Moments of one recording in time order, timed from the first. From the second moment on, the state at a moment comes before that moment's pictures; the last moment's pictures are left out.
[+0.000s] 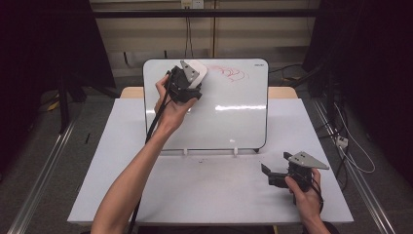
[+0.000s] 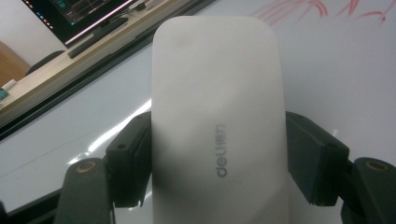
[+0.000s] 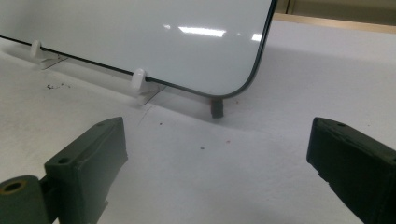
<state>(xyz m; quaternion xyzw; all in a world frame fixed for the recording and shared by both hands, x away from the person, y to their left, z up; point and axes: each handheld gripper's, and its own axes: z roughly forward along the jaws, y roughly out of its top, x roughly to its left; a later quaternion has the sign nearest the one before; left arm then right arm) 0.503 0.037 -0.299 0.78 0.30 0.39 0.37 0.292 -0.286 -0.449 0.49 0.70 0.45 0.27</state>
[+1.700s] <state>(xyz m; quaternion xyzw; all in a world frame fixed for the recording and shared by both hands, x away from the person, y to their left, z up) 0.497 -0.062 -0.298 0.81 0.25 0.41 0.35 0.292 -0.287 -0.449 0.49 0.70 0.45 0.27</state>
